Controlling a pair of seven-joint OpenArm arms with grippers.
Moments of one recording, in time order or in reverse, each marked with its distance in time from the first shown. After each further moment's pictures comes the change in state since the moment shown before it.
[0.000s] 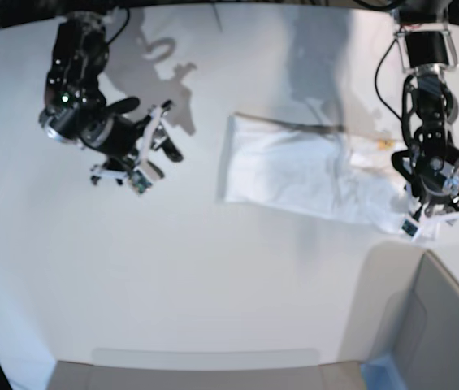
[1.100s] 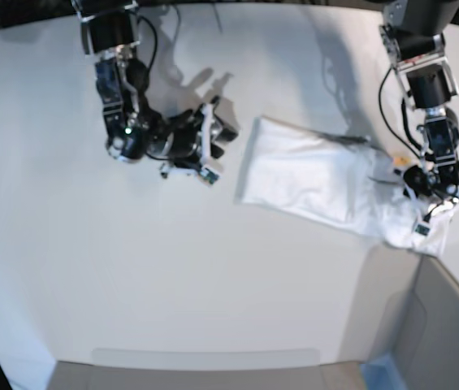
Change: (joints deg) left arm -11.0 1.6 -11.4 -35.8 0.8 -0.1 -20.5; right arm 7.2 -1.5 -15.5 -22.9 -4.5 0.0 4.4
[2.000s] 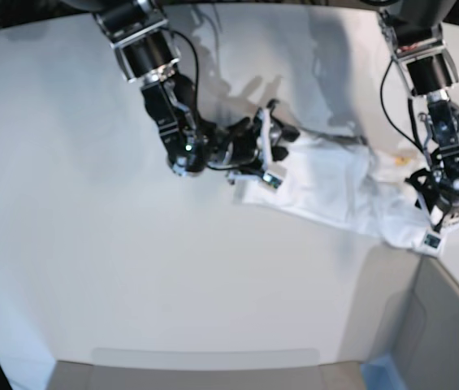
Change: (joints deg) left arm 3.8 0.5 0.1 17.4 0.2 0.0 4.4; right arm 8.6 -7.6 -11.3 -16.8 1.2 0.0 11.4
